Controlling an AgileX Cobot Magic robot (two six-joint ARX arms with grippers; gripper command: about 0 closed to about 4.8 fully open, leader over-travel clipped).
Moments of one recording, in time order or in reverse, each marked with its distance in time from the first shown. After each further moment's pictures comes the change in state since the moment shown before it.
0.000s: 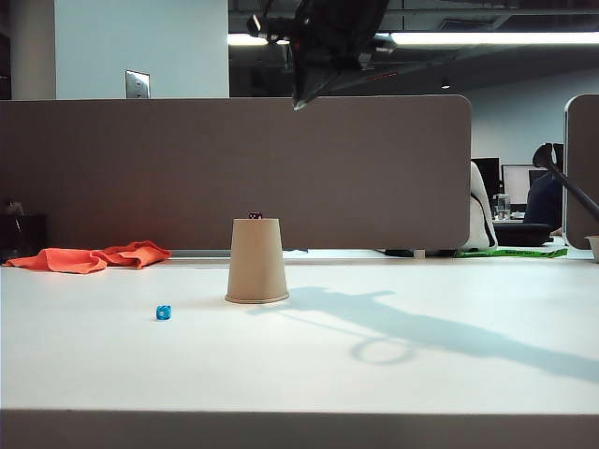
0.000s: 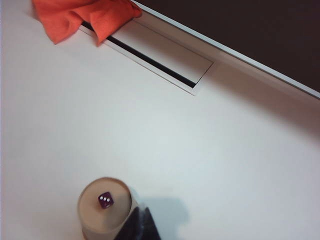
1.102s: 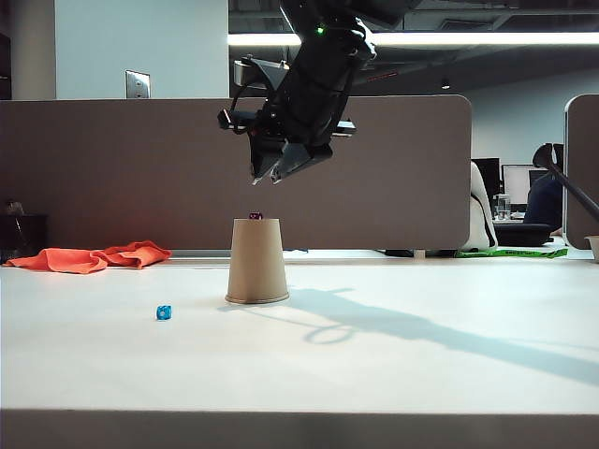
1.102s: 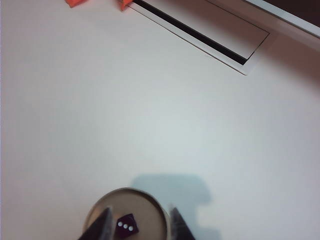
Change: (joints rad) left arm 0.000 -0.001 0.000 0.000 0.000 -0.004; right arm -0.005 0.222 0.047 0.103 -0.106 0.002
